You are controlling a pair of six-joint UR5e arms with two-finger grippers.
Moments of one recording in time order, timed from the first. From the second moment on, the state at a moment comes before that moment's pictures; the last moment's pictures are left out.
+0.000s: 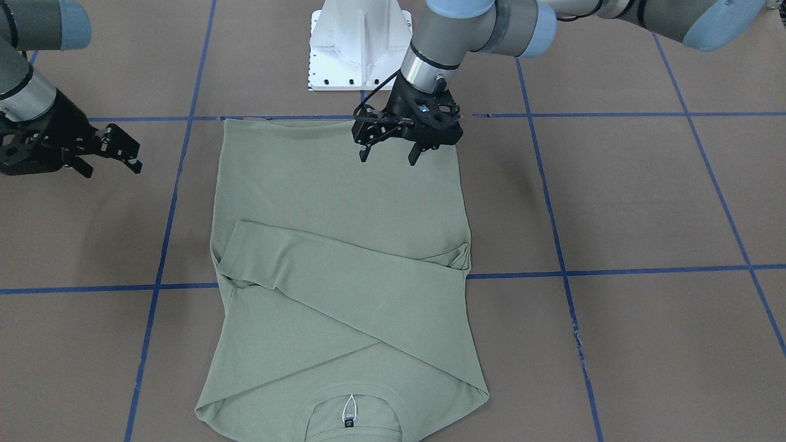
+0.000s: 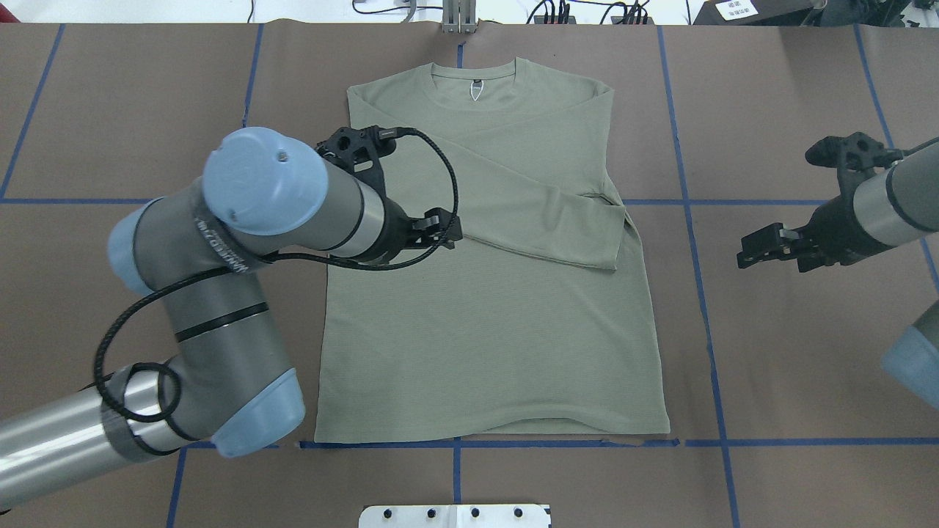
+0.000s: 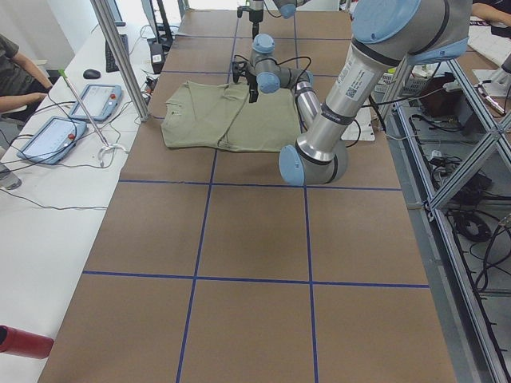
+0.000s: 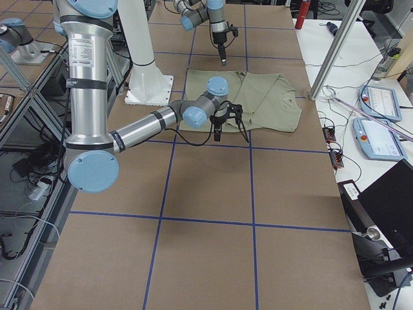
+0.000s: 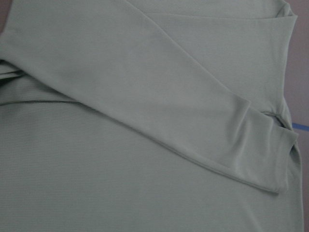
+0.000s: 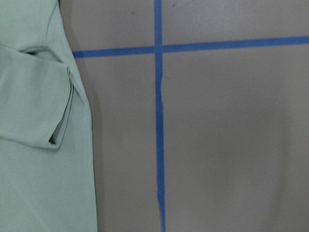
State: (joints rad) left arm -0.55 -2.18 -1.89 -1.74 -1.84 -1.42; right arm 0.85 -1.60 2.02 -1.25 2.16 1.02
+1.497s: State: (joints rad) left arm -0.53 -2.04 -2.07 -1.65 -1.83 -1.39; right arm 0.29 -1.54 2.03 -1.25 1.74 1.47
